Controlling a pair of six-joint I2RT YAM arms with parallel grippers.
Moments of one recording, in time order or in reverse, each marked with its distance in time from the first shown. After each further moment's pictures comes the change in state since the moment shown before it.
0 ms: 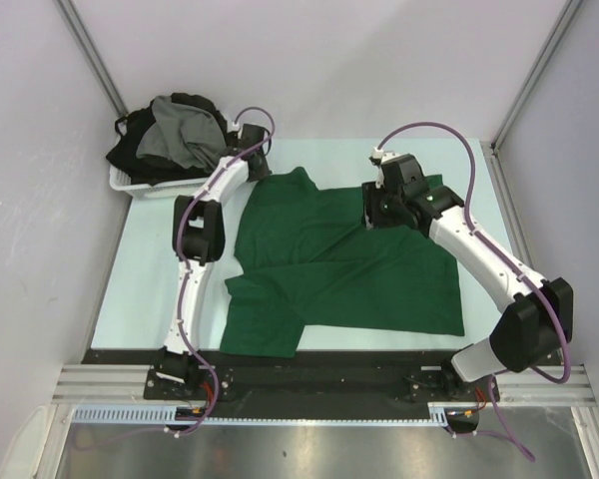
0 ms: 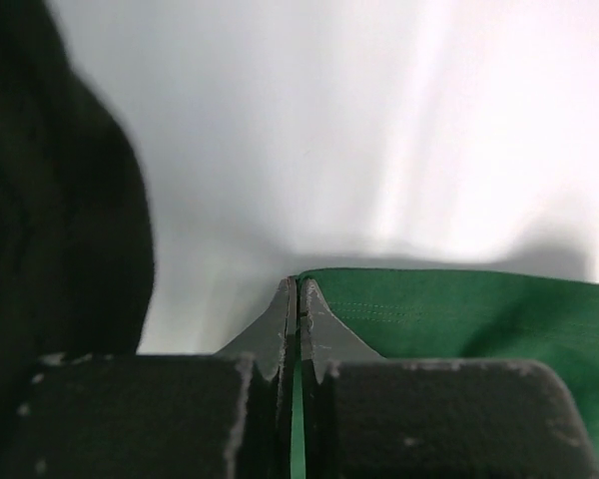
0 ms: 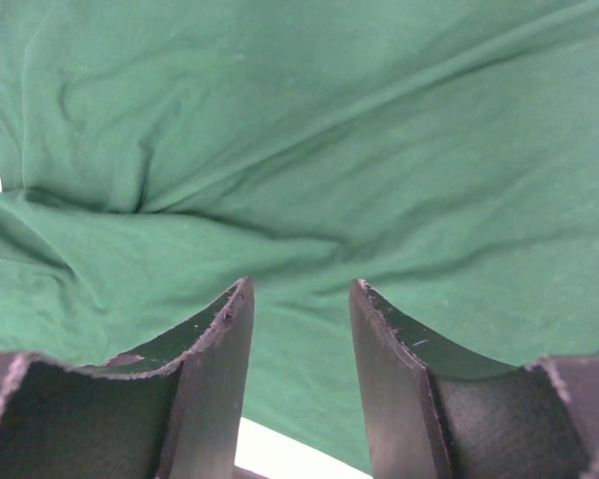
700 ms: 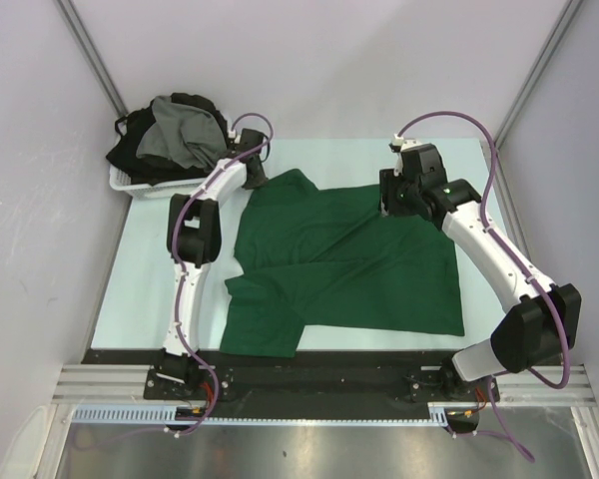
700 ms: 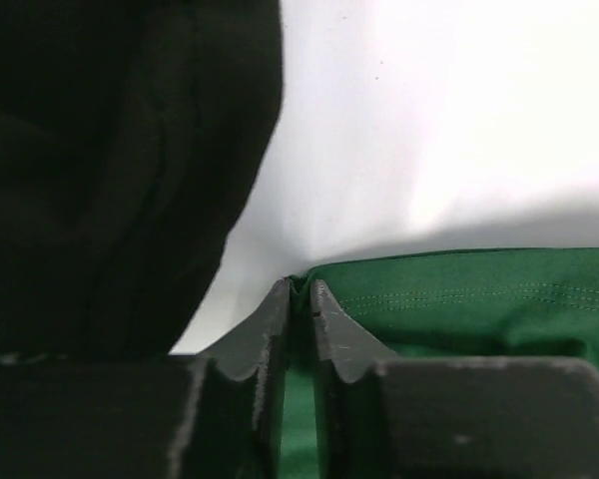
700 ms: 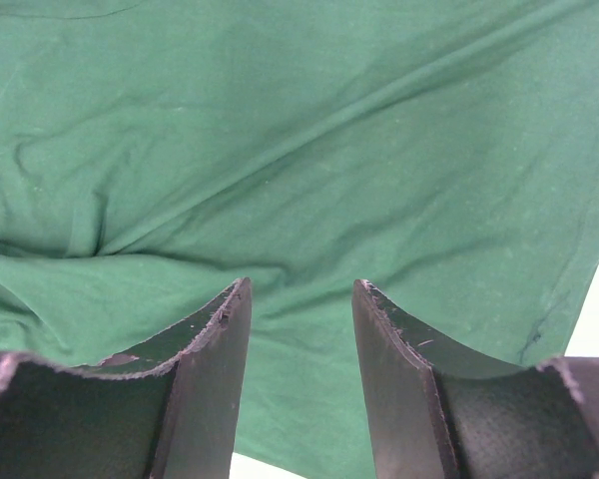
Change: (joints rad) left arm -0.002 -0.087 -0.148 -0.012 -0.045 -0.019; right arm -0.089 -0.013 0.039 -0.006 0.031 -0.049
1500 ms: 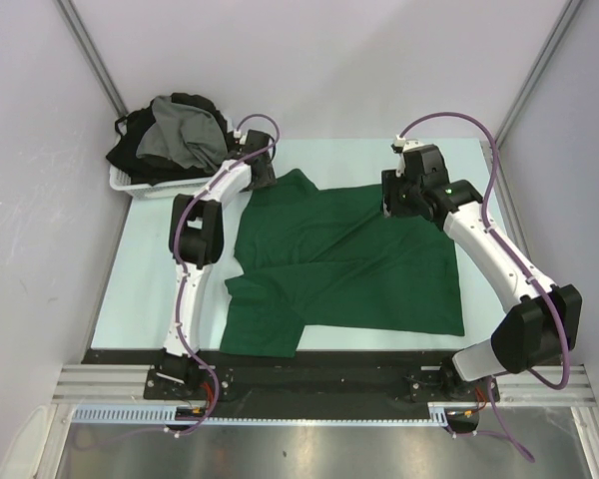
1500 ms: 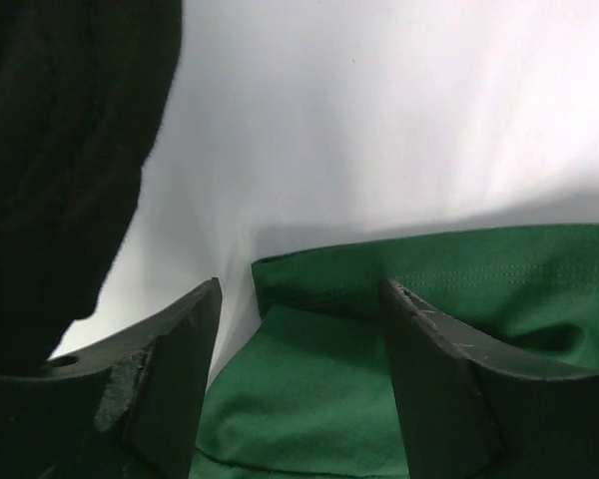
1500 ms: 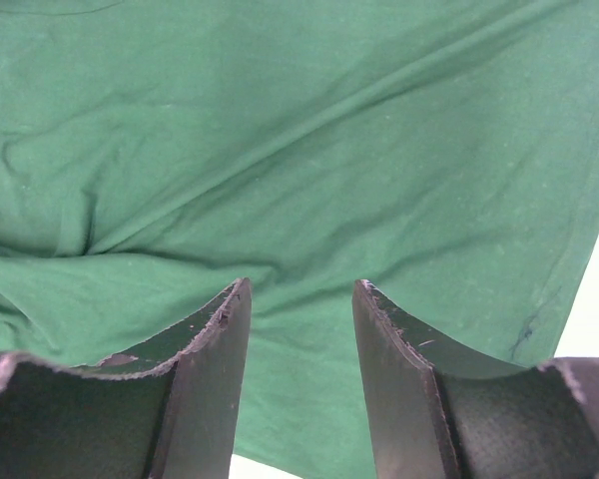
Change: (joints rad) left arm -0.029 -0.017 -0.025 0.016 -0.043 0.021; right arm -0.013 -0.005 -0.012 0.000 -0.001 -0.012
